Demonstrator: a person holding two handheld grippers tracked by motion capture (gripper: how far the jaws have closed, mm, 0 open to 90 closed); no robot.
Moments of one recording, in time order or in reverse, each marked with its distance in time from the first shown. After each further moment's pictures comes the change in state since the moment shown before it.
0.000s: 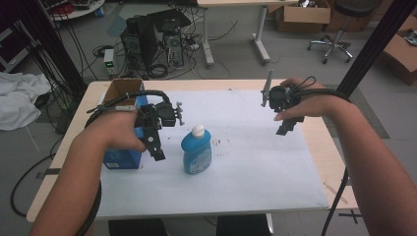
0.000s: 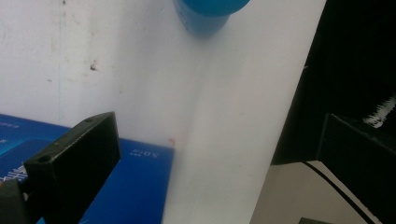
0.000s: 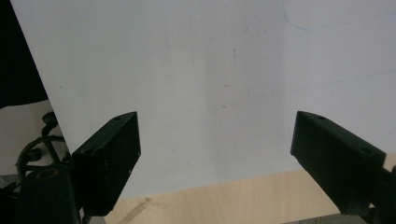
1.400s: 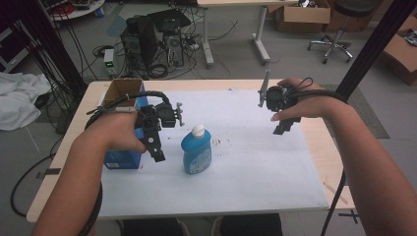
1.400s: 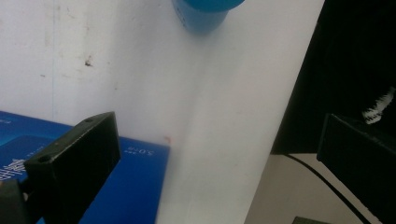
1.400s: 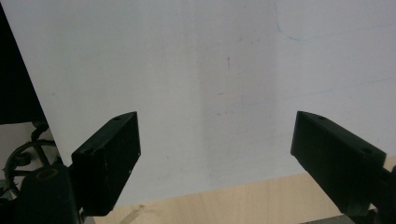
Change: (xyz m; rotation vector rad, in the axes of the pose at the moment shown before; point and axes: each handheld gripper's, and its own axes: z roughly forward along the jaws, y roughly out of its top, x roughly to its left) left arm -0.003 -0.001 0.002 0.008 -0.006 -0.024; right arm 0.002 0.007 0.001 -0.013 -0.028 -0.011
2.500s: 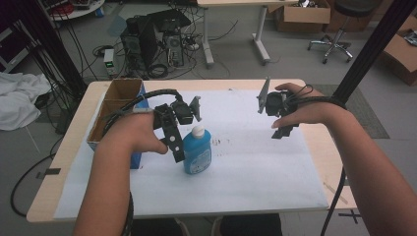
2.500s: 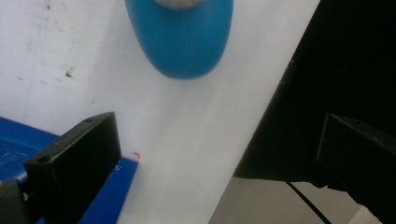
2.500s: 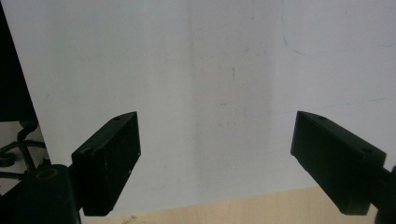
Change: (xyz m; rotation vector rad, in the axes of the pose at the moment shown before) left arm -0.014 0.039 -0.010 -0.016 -0.032 -0.169; right arm 0.010 -0.001 0.010 -0.032 -0.020 -0.053
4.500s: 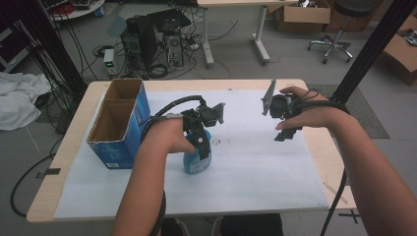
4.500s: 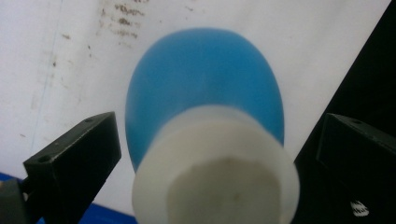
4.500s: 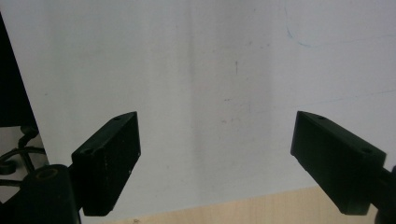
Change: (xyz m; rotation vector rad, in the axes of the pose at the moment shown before) left arm 0.007 0.058 0.048 -0.021 0.037 -0.010; right arm 0.003 -0.014 0.006 -0.024 -0.001 0.030
